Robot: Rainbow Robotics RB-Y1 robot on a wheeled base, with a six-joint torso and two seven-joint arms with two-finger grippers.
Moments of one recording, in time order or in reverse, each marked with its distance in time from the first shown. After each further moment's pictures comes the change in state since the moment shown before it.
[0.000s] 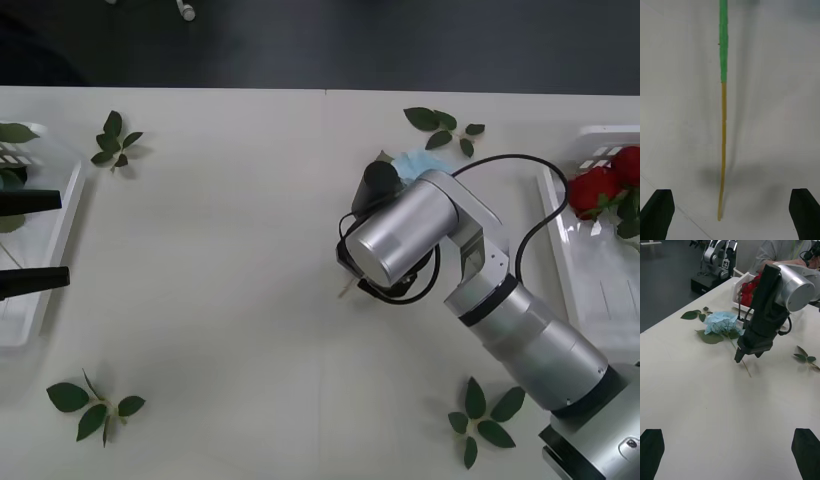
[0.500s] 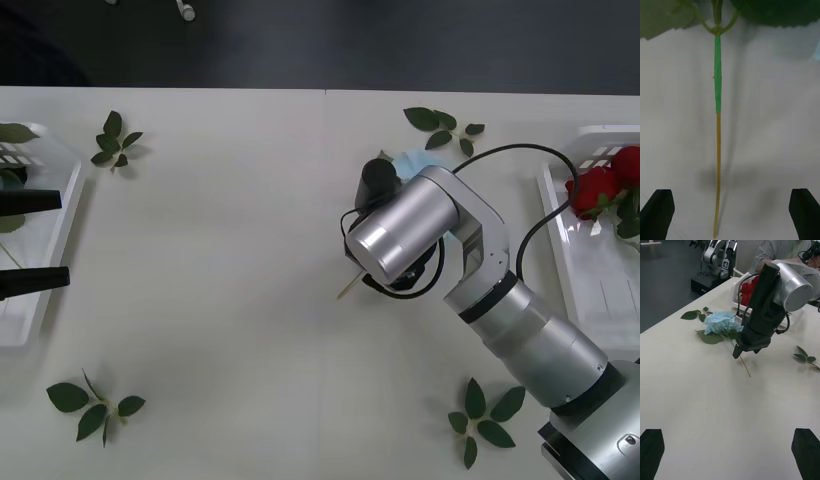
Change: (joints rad) right arm -0.007 0.000 -0.007 0.010 0.069 0.012 -0.001; left arm 0.000 0.000 0.000 0.000 0.001 0.000 0.000
